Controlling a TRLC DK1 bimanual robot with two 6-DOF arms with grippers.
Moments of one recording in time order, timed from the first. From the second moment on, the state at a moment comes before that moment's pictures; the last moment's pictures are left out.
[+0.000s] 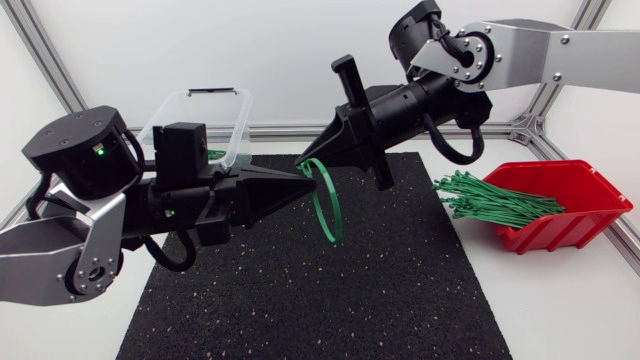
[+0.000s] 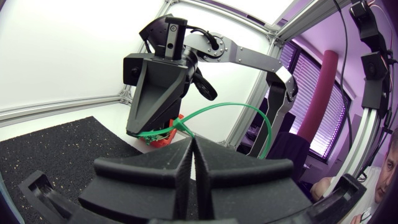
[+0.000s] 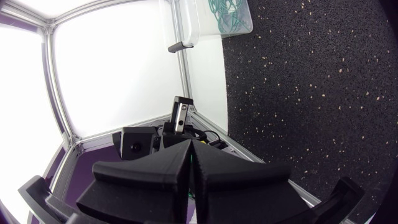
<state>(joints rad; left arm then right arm) -0.49 1.35 0.57 0.80 0.93 -0.45 0.43 1.74 1.43 -0.71 -1.11 0.82</state>
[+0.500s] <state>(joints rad) -0.42 1.39 0.60 0.81 1.01 -0.45 0.37 1.73 1.43 -0.65 -1.01 0.82</state>
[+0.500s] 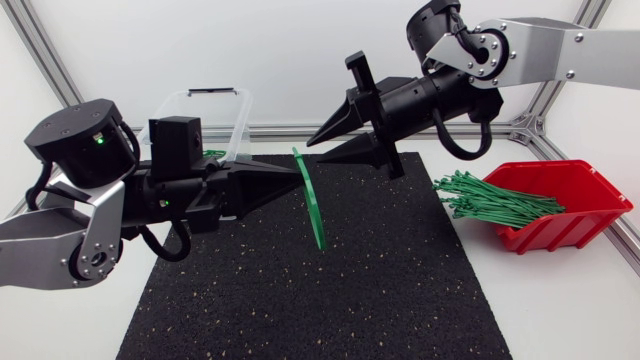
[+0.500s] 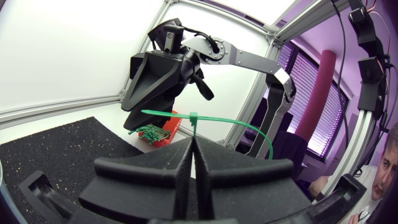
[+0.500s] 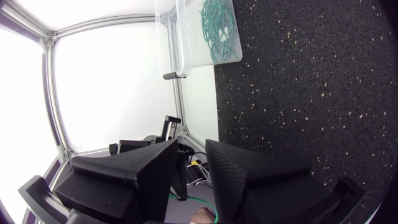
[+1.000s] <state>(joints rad) -0.39 1.39 0.67 0.62 1.01 -0.39 0.31 1.73 1.43 -0.65 -0.59 0.54</state>
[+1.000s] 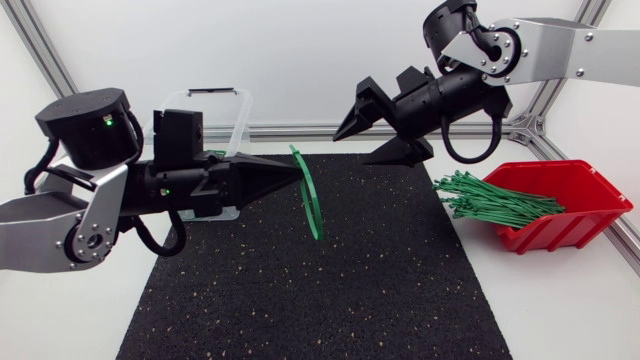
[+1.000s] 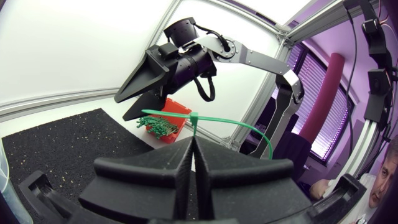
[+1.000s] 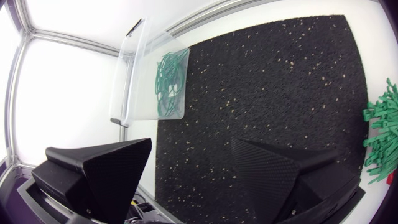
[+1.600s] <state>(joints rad) -0.23 1.26 0.98 -0.22 0.64 0.18 0.31 1.52 1.34 -0.65 0.11 0.25</state>
